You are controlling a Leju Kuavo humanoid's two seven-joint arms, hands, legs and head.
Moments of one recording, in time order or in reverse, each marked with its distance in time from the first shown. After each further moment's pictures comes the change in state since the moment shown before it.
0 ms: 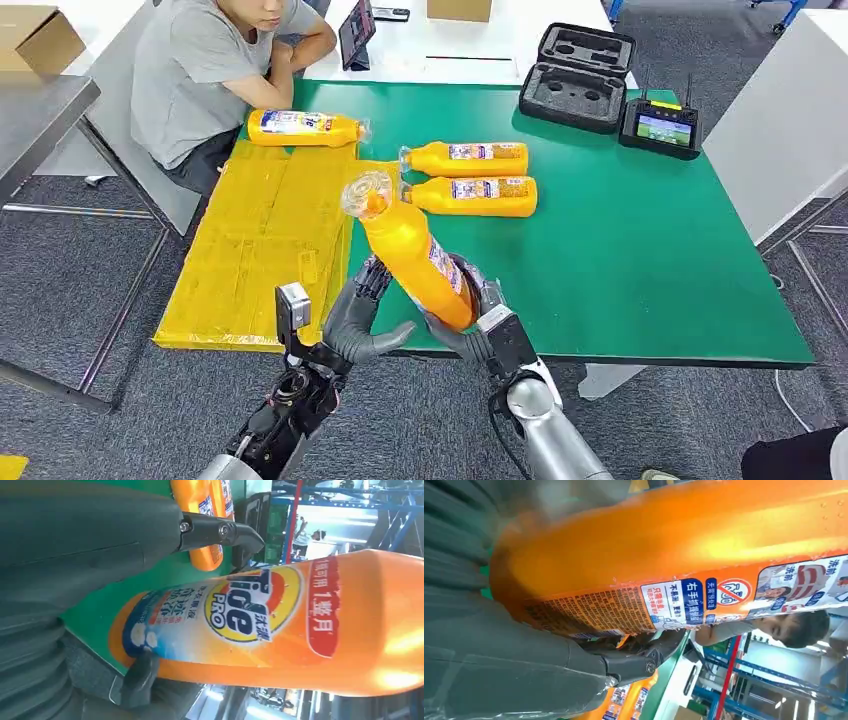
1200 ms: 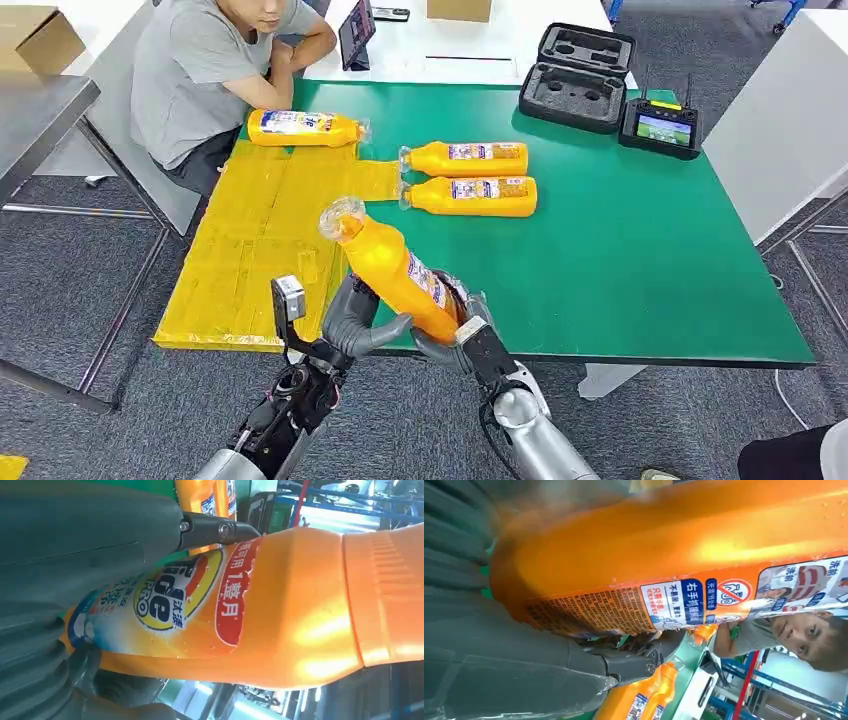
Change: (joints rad) left arm -0.022 0.000 -0.012 0.031 0.096 -0.015 0.022; right arm -0.010 0.019 0.051 0.095 0.052 -0.061 0.000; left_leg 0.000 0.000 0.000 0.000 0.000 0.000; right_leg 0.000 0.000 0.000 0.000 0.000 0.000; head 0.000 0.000
